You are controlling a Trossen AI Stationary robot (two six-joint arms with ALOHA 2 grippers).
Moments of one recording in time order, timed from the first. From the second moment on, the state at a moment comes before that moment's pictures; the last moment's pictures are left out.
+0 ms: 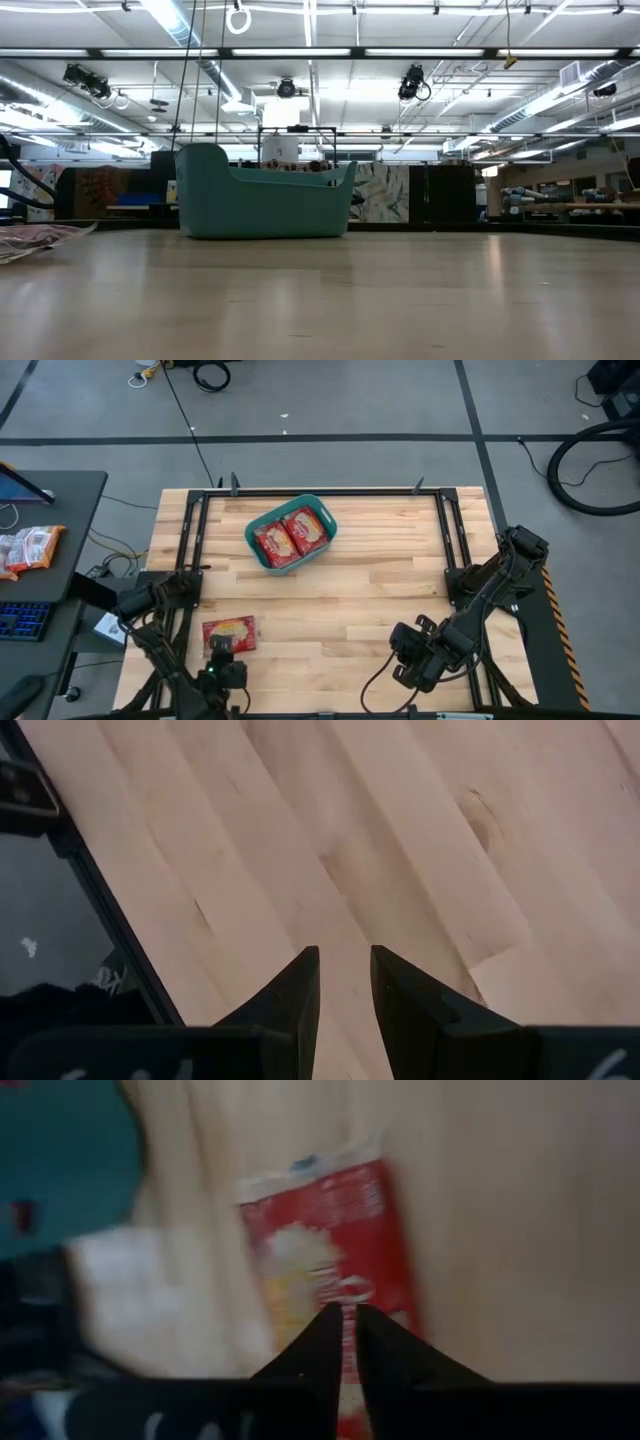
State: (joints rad) left arm -1.07 2.00 1.45 -1.44 -0.46 -1.00; right arm 0.83 1.61 1.21 -0.94 0.26 1.38
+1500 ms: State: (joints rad) left arm -0.94 1.99 1.14 -1.24 -0.37 -0.76; right arm 0.85 1.61 1.21 -0.92 0.32 1.39
